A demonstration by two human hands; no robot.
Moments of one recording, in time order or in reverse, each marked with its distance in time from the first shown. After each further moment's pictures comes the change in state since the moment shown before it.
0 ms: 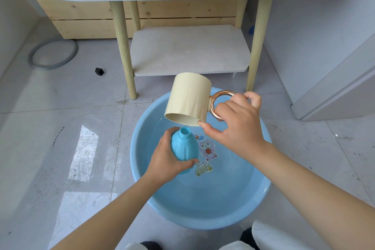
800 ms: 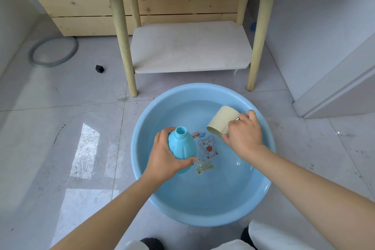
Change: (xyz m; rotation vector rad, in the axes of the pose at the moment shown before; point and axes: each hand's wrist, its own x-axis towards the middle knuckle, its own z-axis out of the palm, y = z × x) left_hand -0.004 -0.003 0.000 -0.009 0.066 -0.061; right_hand -0.050 0.030 0.029 -0.452 -0.934 0.132
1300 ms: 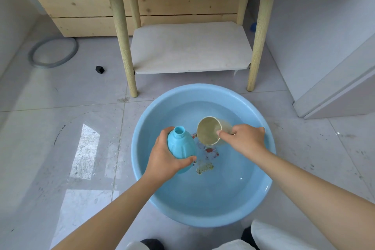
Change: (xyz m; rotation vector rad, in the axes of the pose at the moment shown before) left_hand 0.002 -0.004 0.000 -0.026 0.001 -0.019; right_hand -0.007 -0.001 -0.008 0.576 -0.221 0.348
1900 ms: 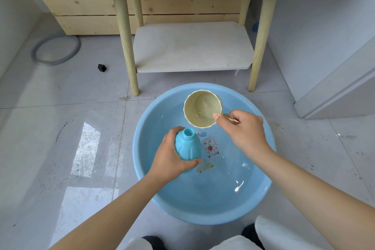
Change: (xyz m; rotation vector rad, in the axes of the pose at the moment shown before) left_hand -0.004 0.007 0.004 0.049 -0.067 0.058; right_hand -0.028 -0.027 -0.031 0.684 0.252 -0.139
